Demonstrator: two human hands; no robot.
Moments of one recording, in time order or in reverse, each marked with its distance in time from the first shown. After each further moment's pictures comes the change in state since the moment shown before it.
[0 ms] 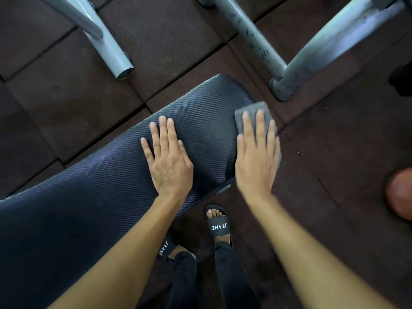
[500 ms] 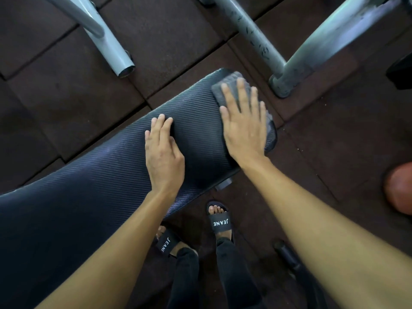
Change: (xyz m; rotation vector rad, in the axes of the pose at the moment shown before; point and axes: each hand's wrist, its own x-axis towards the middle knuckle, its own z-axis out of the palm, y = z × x) left_hand 0.002 -0.020 -0.024 -0.389 0.013 0.008; right_hand 0.044 -0.026 0.010 -0.022 -0.036 -0.176
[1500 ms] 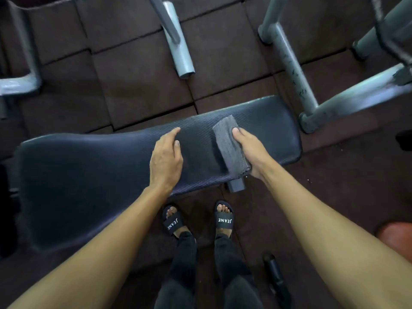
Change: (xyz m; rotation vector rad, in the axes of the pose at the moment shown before) left_hand -0.062 -0.036 -0.161 -0.098 0.038 -0.229; right_hand -0.057 -0.107 -0.093 1.191 -0.798 0.362
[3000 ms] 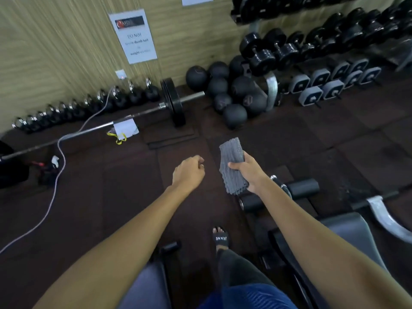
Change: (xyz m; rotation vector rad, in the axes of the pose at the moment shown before) left_hand -0.570 -0.615 -0.818 -0.137 0.744 -1.203; right_hand -0.514 0.261 1.140 -0.990 -1.224 -0.033
